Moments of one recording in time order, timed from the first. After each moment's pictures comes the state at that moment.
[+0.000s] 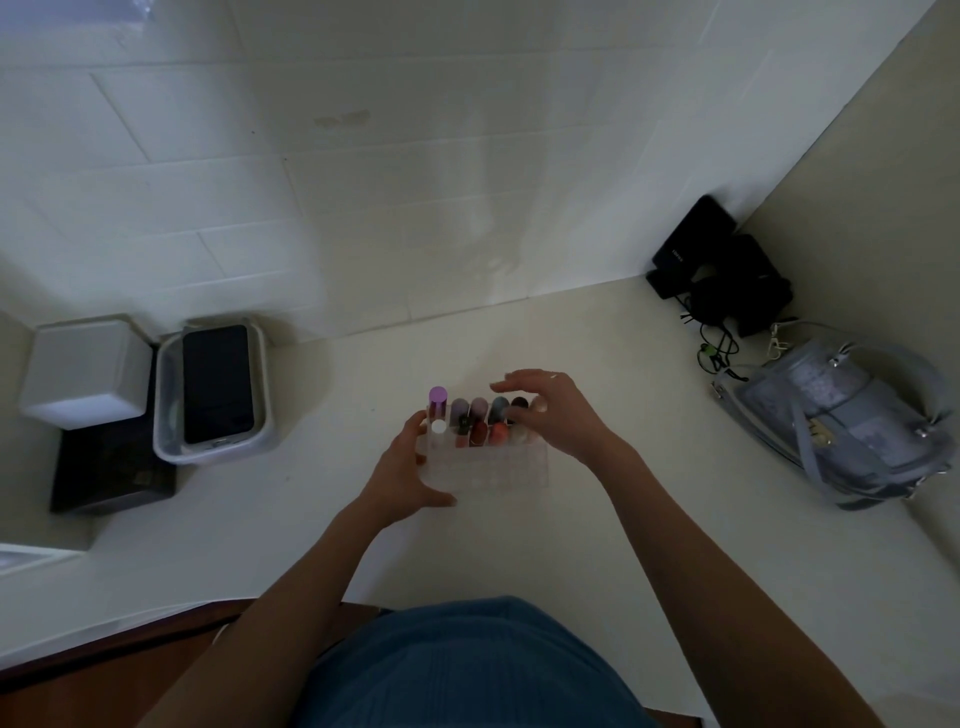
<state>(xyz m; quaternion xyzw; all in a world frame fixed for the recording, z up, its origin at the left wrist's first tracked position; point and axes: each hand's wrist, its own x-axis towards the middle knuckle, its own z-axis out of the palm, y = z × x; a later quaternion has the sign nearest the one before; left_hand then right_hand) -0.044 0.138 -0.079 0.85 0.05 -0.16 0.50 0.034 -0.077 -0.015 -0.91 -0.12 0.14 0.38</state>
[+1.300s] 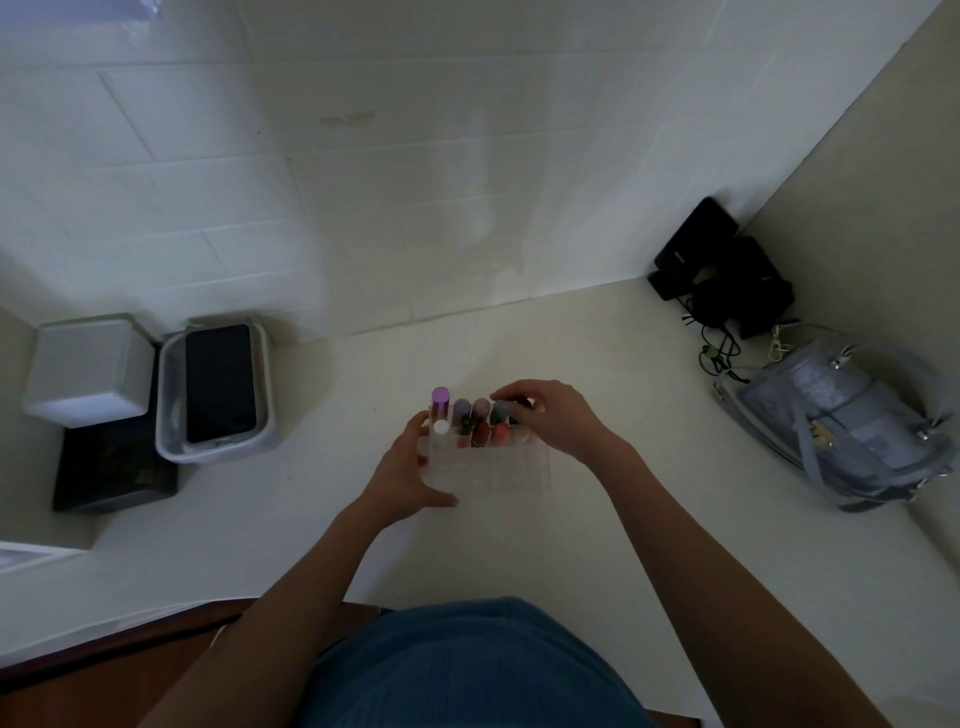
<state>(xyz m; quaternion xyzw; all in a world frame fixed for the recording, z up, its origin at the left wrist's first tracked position) -0.043 0.141 -0.084 0.85 0.06 -0.19 0.49 0.034 -0.070 -0.011 -0.93 -0.10 0.18 0.32</state>
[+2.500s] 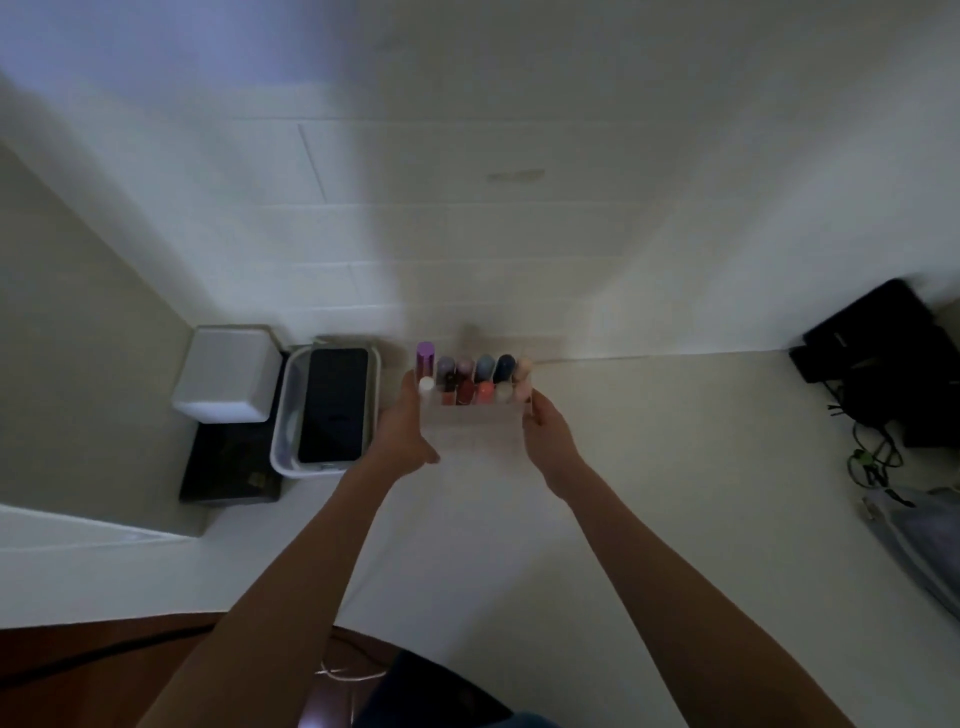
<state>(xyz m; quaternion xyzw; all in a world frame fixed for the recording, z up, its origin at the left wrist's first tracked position) 0.021 0.248 -0.043 0.86 0.20 -0.10 0.47 0.077 0.071 -0.050 -0.83 0.02 0.24 0.51</state>
